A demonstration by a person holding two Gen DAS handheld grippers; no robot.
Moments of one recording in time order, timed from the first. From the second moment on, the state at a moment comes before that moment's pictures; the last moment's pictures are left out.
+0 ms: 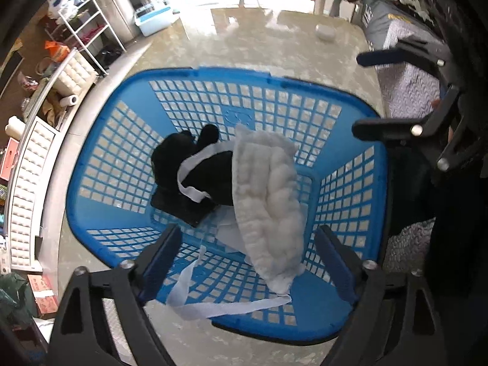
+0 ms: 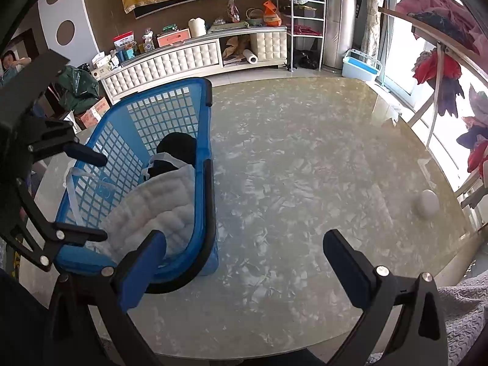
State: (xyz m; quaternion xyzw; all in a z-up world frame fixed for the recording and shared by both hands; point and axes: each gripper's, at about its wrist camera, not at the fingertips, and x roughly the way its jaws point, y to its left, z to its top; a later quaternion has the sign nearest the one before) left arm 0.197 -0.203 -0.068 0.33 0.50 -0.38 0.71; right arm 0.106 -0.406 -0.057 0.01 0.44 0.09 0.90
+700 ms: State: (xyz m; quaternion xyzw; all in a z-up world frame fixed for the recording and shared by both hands) left arm 0.159 -0.129 -0.004 0.19 0.40 -0.36 0.82; right arm 0.090 -0.356 -0.023 -0.03 0.42 0.11 0.90
